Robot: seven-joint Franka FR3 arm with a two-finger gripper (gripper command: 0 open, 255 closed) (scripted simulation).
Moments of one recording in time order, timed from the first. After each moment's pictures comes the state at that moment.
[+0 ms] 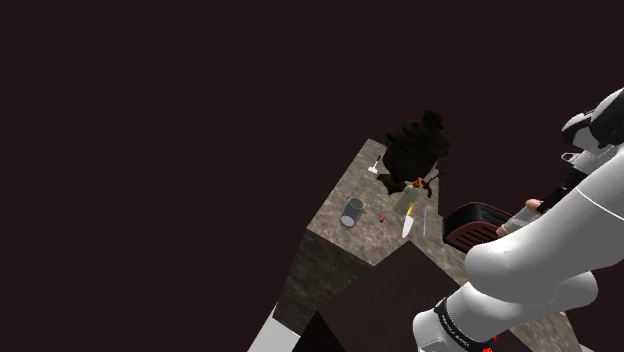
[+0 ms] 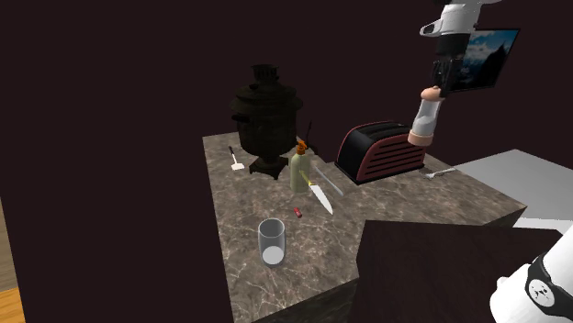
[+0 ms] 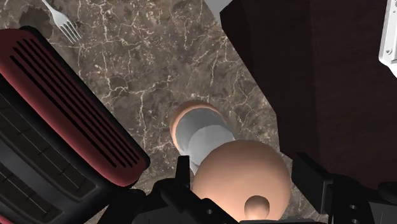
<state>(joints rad) -0.66 0.04 -0.89 -1.98 0.04 1.85 -1.41</state>
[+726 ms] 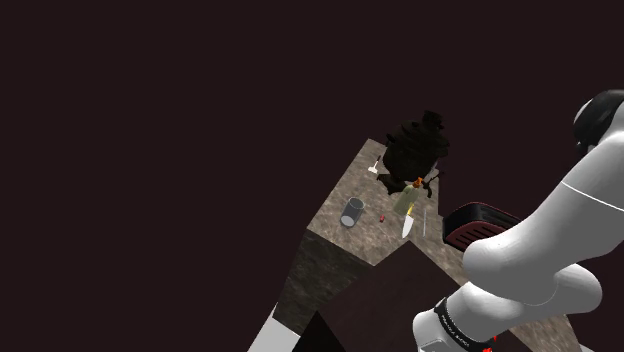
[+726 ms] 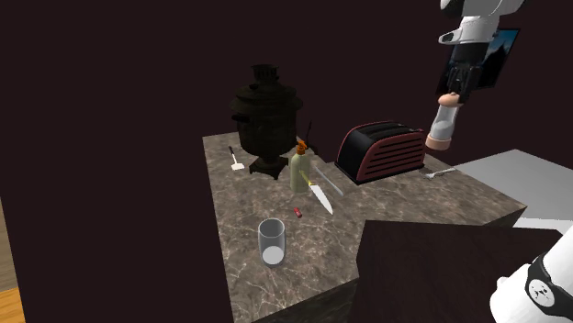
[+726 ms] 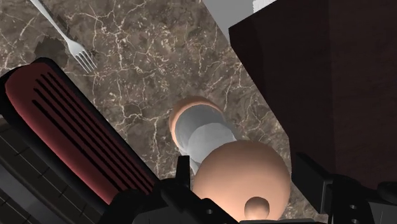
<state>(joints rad) -0.78 0.19 -0.94 -1.92 0.14 1.87 -1.62</state>
